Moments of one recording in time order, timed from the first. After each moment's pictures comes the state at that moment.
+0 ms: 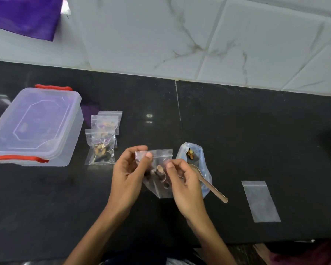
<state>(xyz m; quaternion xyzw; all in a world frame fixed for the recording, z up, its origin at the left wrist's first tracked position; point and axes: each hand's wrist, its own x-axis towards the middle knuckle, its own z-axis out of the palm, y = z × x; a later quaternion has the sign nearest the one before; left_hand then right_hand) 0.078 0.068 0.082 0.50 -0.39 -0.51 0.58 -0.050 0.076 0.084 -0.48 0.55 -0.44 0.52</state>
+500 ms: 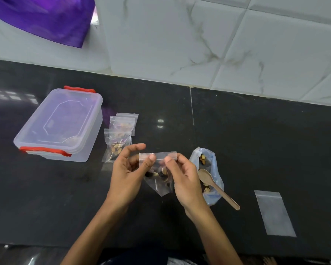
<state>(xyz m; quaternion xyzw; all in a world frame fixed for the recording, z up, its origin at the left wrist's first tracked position) 0.105 0.077 0.087 0.52 -0.37 -0.50 0.58 -0.027 0.062 0.083 -0.50 0.47 -0.44 0.58</state>
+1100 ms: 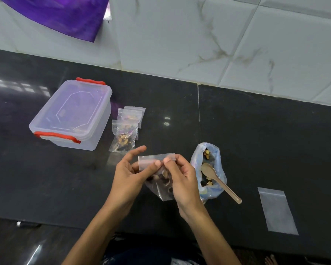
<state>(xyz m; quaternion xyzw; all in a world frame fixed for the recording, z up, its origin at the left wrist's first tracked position) 0.100 0.102 0.080 0.52 -0.26 -0.57 0.58 -0.021 0.083 0.074 -0.44 0.47 -0.45 0.62</state>
